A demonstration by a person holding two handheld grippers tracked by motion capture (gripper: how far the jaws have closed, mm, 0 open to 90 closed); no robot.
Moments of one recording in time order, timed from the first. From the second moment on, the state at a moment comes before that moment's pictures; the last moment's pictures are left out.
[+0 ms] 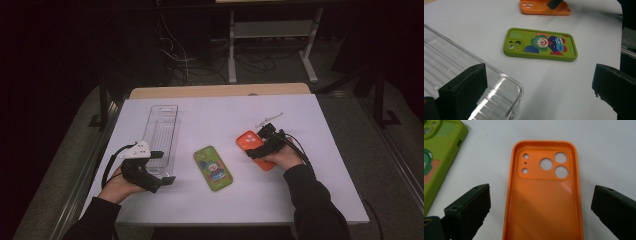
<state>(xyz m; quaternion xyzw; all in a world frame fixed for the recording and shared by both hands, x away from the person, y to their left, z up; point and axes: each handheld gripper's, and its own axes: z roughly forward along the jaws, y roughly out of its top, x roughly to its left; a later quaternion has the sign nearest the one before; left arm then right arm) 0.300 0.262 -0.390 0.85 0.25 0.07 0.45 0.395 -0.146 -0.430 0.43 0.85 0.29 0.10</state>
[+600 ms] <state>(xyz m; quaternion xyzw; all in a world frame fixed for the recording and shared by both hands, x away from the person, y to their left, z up) 0.300 0.262 -0.390 0.85 0.25 0.07 0.45 0.391 -0.143 -0.444 0.42 0.86 0.26 0.11</state>
